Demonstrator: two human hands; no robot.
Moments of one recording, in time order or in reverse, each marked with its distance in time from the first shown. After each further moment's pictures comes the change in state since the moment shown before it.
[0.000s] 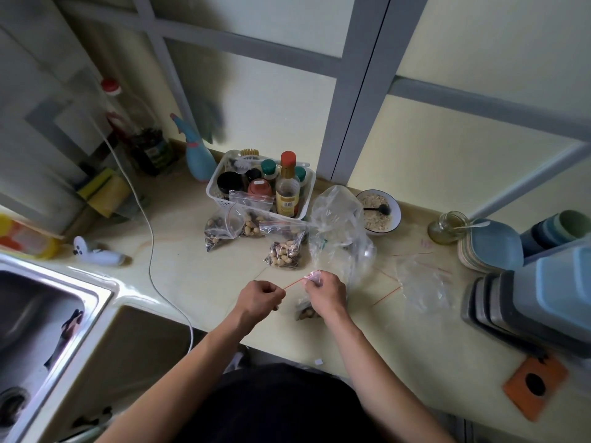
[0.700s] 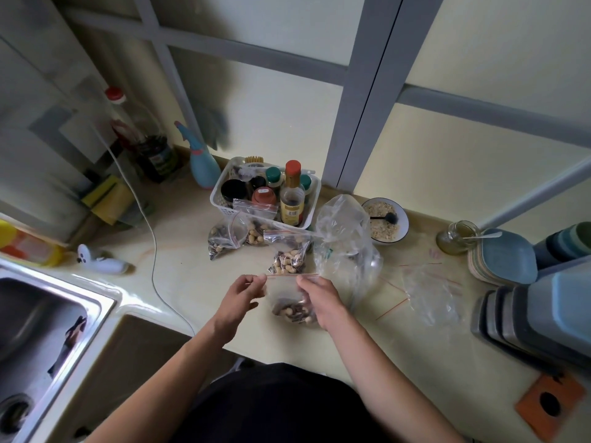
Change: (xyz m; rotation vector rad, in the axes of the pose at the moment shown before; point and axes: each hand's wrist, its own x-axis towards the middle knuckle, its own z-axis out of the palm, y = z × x) left_hand 0.020 -0.018 -0.037 -0.442 -0.031 0.055; right_hand 0.021 -0.019 0.018 0.624 -0.227 0.262
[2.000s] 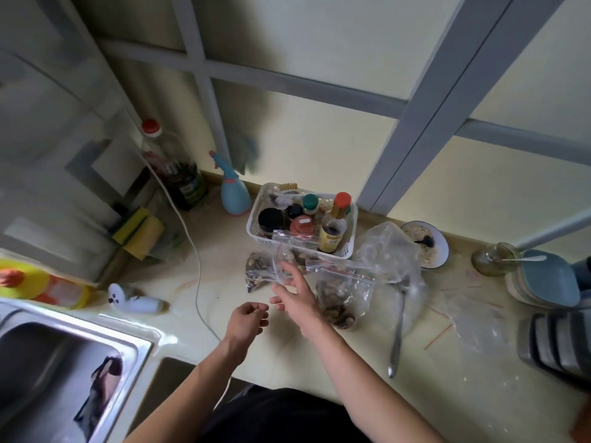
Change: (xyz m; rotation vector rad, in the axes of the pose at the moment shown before) left_hand 0.047 0.014 -0.098 0.080 0.148 -0.158; right_hand 0.010 -0.040 0.158 -0.190 -0.112 -0.281
